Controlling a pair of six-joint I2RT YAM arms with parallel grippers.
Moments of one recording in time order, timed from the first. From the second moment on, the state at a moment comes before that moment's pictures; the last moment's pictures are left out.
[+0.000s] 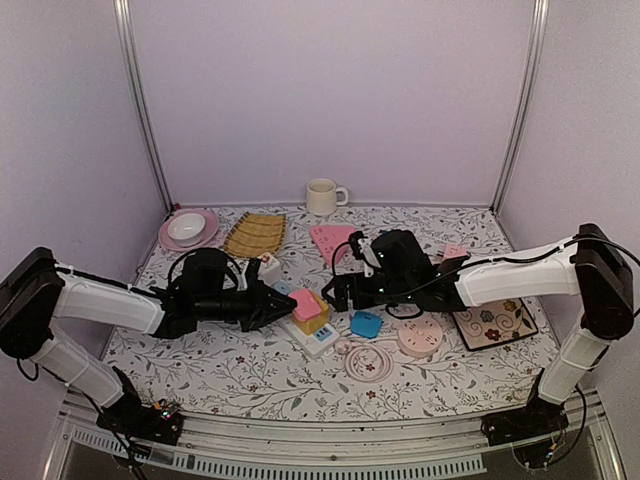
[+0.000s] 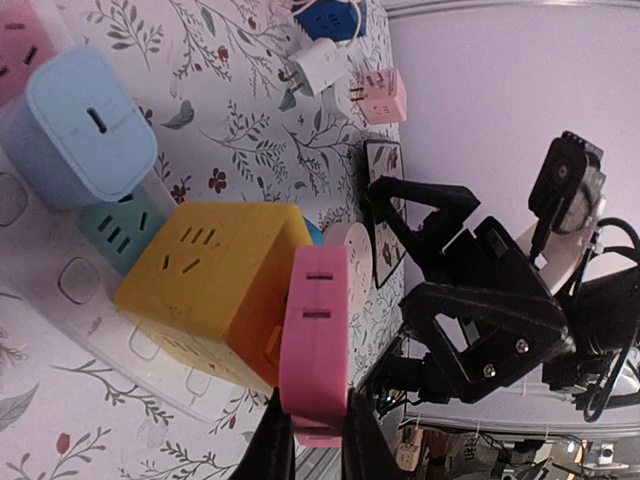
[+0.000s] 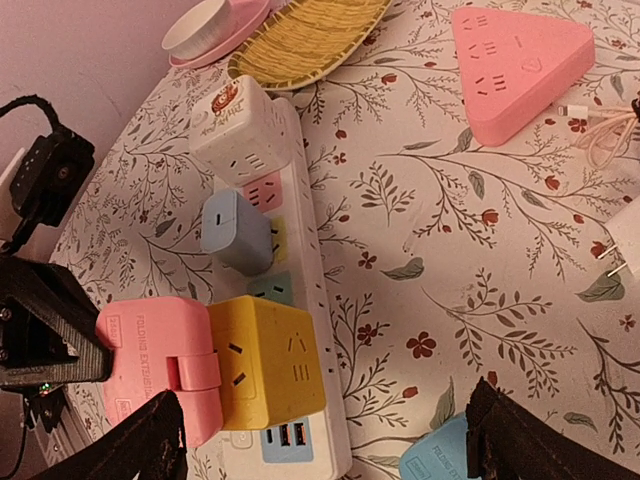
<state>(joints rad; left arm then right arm) -0.76 1.44 0.54 0.48 0.37 -1.20 0.93 1.68 1.00 0.07 0.04 0.52</state>
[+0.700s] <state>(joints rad) -0.73 1.44 0.49 0.58 0.52 -1.13 0.92 1.79 1.01 0.07 -0.09 0.60</state>
